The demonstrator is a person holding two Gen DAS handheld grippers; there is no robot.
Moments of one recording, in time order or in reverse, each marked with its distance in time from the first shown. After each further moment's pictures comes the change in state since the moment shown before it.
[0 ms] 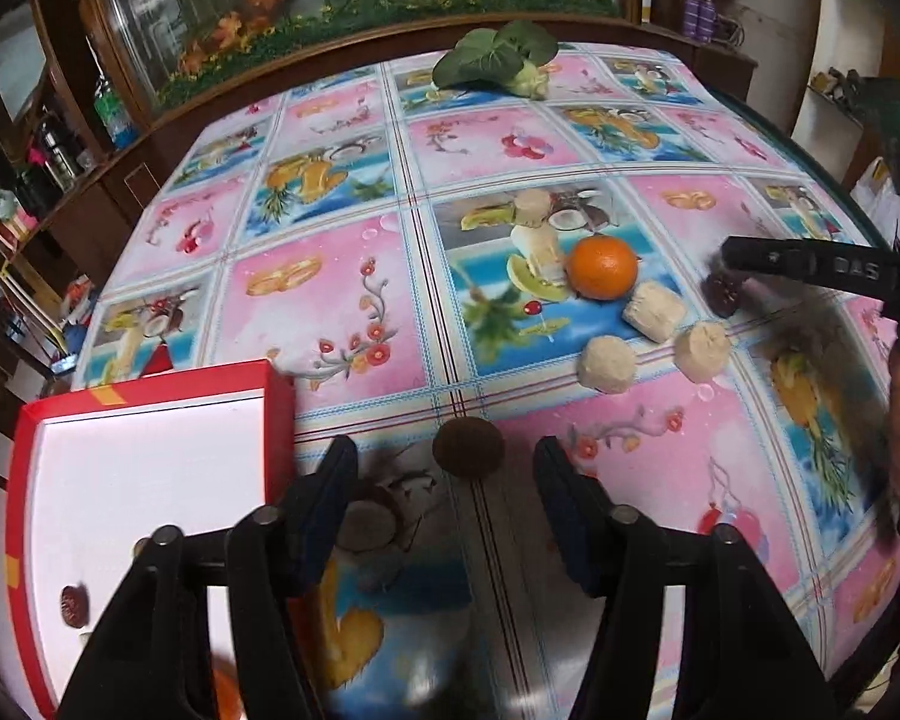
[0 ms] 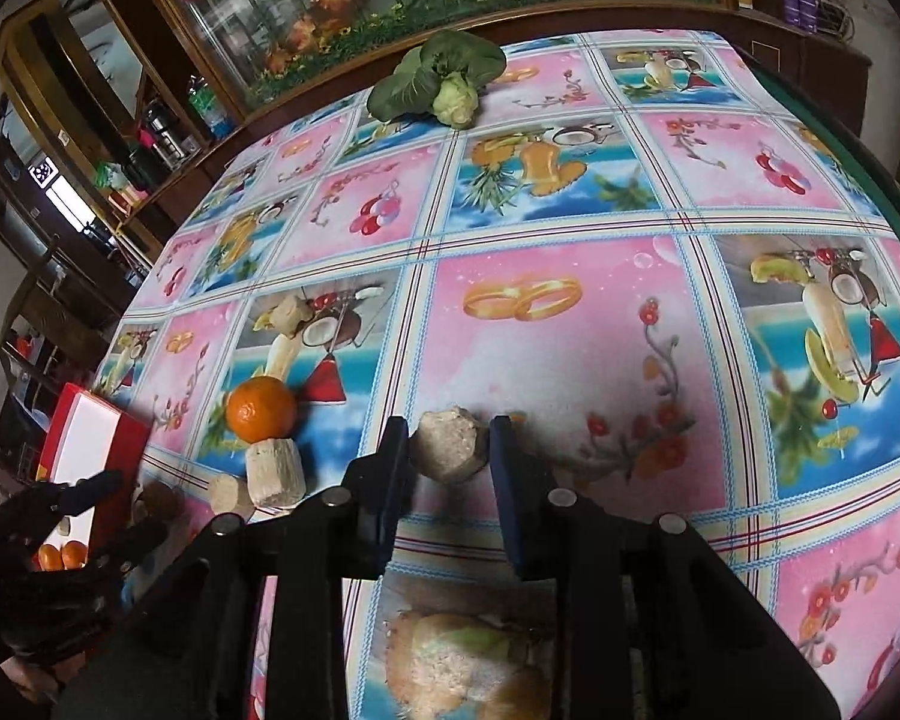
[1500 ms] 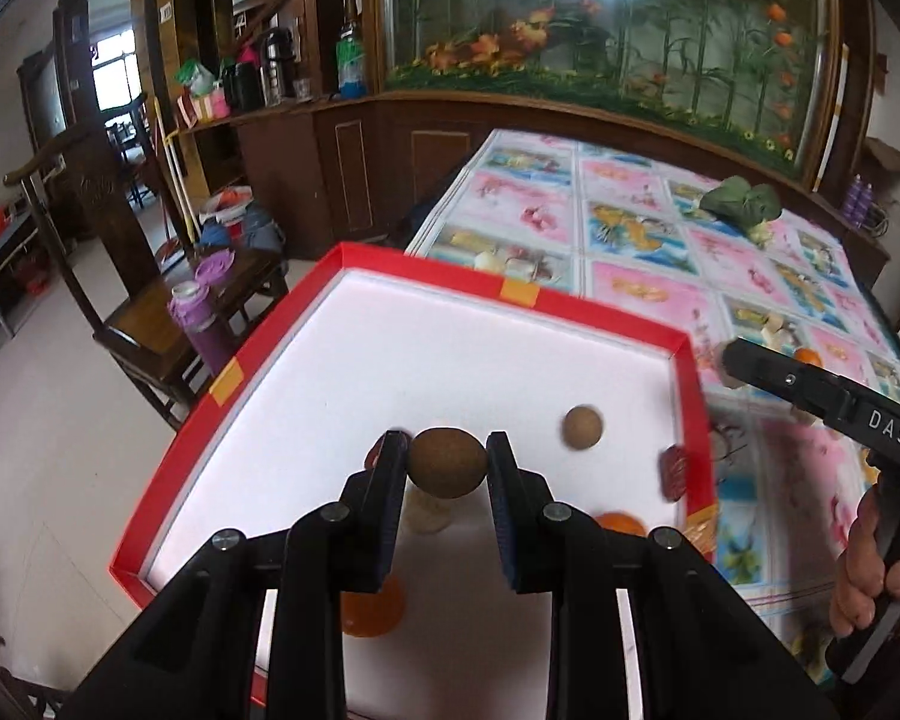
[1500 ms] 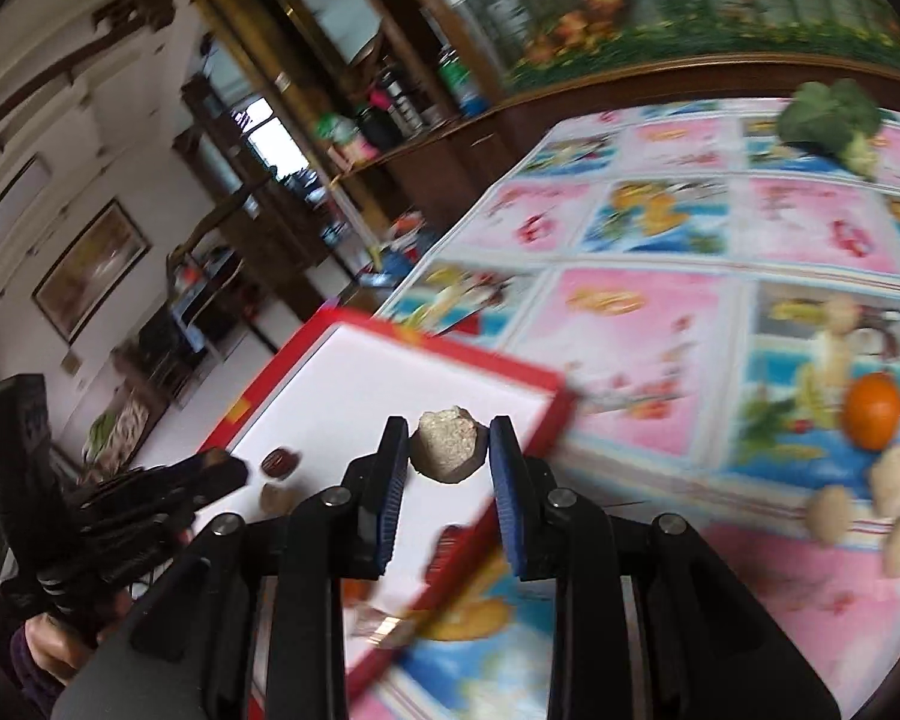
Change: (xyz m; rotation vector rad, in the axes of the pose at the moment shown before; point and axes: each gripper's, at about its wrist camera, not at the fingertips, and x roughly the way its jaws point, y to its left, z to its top) left arm -0.082 0.163 -0.102 -0.426 -0.163 0.193; right arm 0.030 0.232 -0.053 -0.281 -0.025 0.457
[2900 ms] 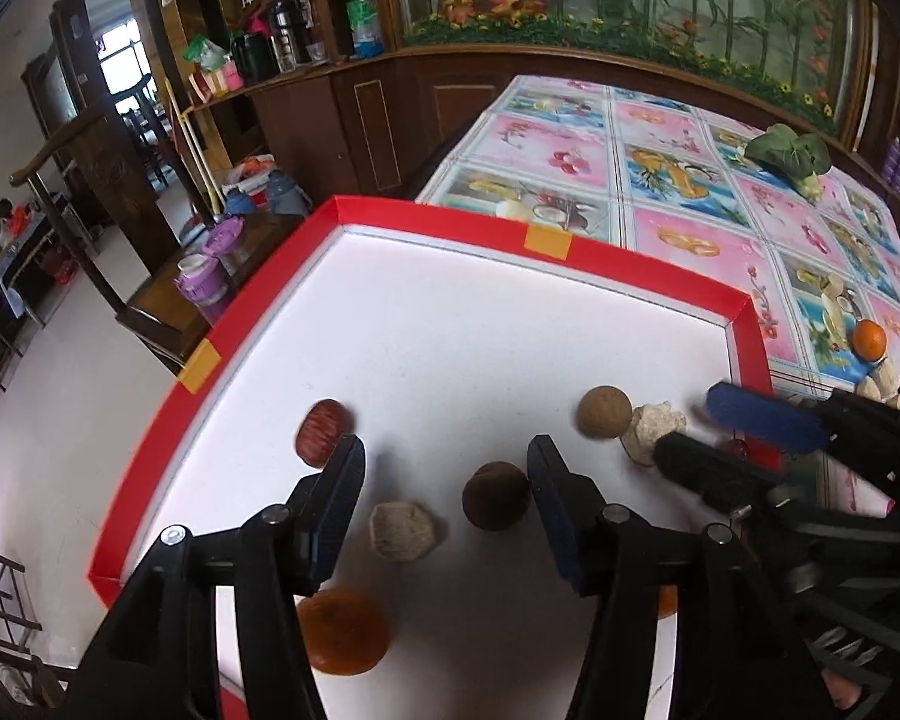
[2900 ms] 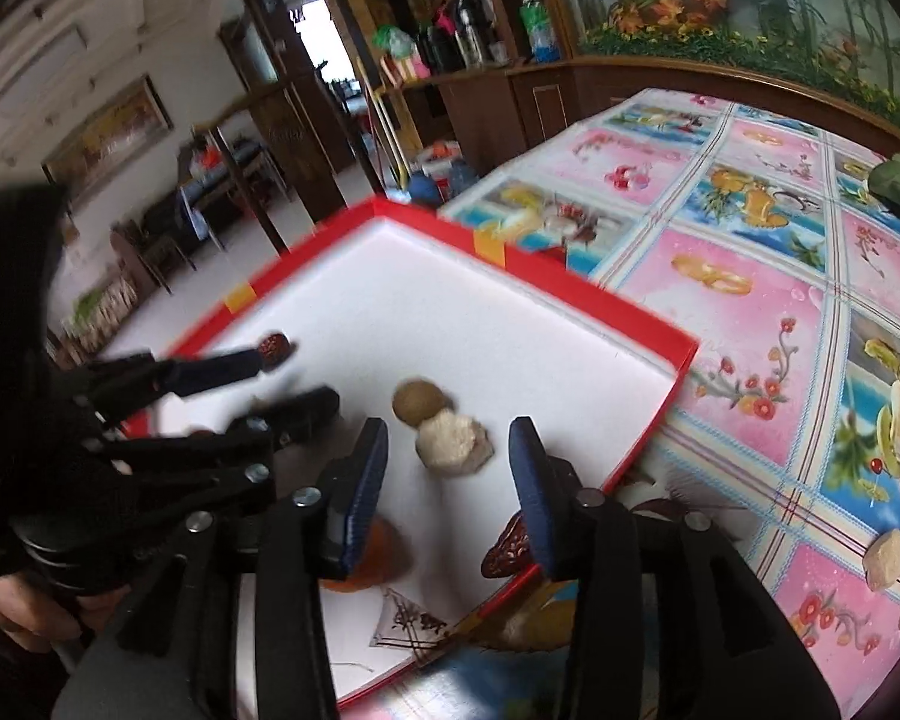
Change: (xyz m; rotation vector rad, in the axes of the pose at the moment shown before) left arm 0.029 -0.012 0.002 0.029 0.101 0.112; right arm 0.034 0.038 -0.016 -0.211 0.127 -0.015
